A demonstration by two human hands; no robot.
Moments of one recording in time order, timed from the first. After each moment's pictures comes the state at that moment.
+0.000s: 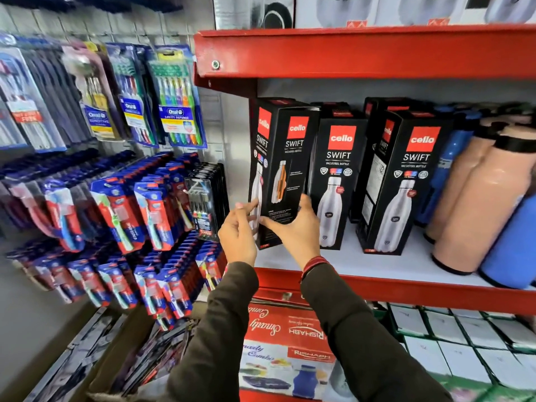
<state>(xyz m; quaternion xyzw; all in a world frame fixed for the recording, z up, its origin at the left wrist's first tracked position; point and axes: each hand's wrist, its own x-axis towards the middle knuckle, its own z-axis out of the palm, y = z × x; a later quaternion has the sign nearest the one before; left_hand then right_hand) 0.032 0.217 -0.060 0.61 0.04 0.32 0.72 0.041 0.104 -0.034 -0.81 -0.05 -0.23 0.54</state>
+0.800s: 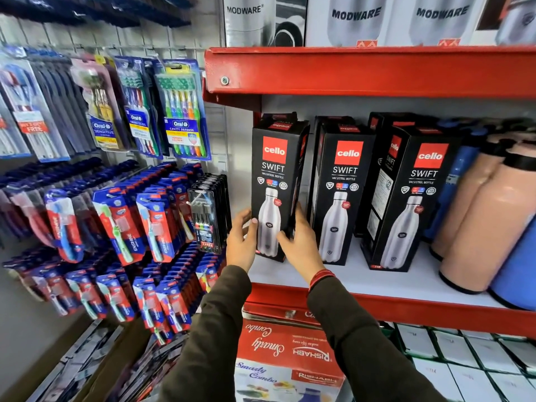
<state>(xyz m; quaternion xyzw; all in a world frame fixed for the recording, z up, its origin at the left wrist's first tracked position) 0.073 0.242 -0.071 0.71 -0.03 0.23 0.66 0.055 0.104 -0.037 -0.84 -0.11 -0.17 0.50</state>
